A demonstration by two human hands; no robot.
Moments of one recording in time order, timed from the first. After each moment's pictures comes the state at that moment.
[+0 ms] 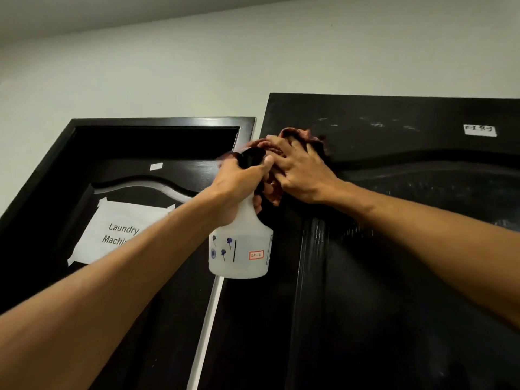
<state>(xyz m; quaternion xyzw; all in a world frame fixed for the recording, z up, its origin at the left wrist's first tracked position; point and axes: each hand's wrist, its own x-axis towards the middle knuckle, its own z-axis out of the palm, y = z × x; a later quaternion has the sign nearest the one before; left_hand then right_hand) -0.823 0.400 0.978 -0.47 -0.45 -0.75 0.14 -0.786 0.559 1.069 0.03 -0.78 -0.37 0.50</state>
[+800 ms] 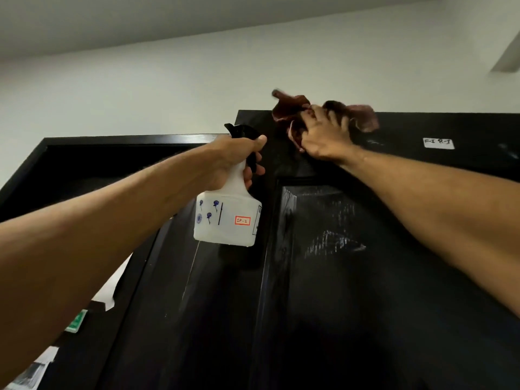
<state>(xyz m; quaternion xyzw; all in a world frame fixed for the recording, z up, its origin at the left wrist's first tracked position) -0.798 0.412 1.062 -0.46 -0.55 -0.69 0.10 -0.726 0.603 1.187 -0.15 -0.76 -0.24 0.59</state>
